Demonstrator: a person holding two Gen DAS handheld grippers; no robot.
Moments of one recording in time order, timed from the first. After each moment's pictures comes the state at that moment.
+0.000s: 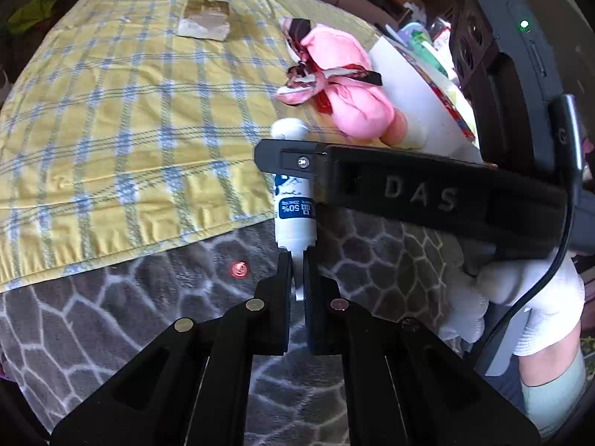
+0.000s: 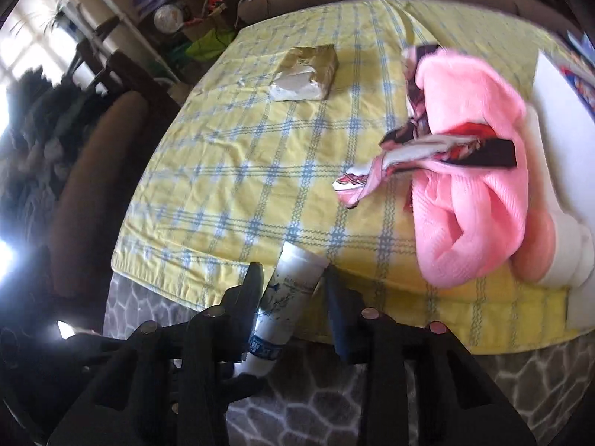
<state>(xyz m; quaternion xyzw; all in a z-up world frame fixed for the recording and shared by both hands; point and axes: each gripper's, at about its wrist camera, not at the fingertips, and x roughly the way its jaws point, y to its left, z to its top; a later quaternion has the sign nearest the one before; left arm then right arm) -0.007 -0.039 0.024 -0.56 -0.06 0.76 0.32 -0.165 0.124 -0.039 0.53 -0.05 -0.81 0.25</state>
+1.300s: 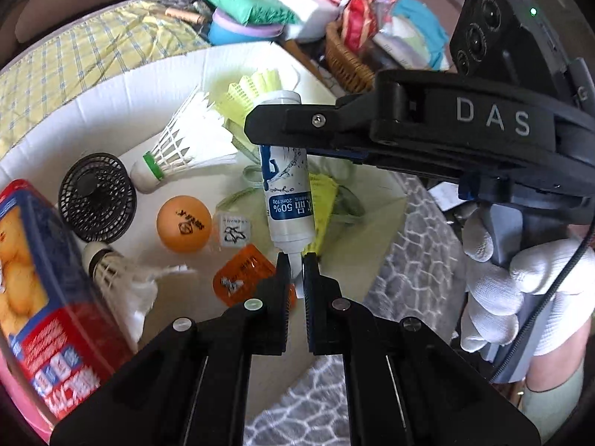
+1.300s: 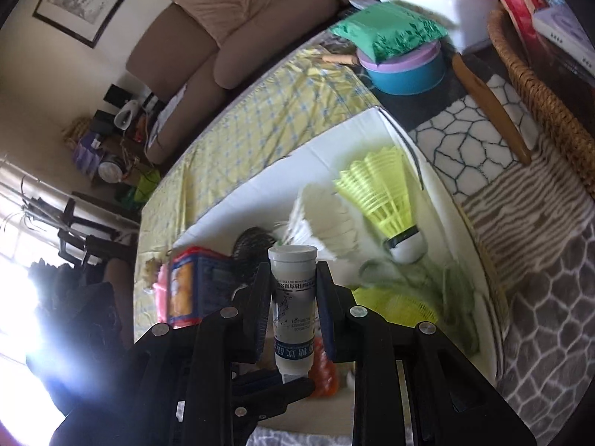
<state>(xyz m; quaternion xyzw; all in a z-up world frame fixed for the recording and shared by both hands) -0.054 0.376 0.075 -0.57 0.08 0.68 0.46 -0.254 0.543 0.025 0.50 -0.29 -0.81 0.12</state>
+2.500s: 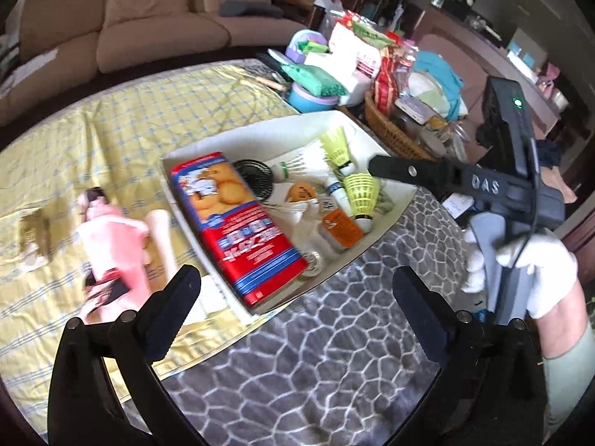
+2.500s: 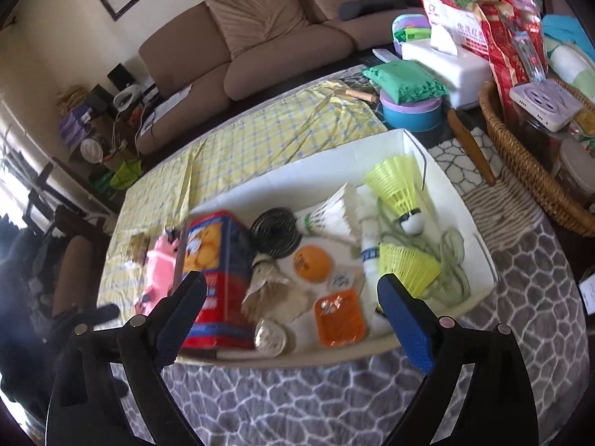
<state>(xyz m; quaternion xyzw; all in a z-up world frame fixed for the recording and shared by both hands) -0.021 0.198 0.156 -0.47 0.06 0.78 0.40 -0.175 0.466 0.084 0.45 -0.16 -0.88 0.07</state>
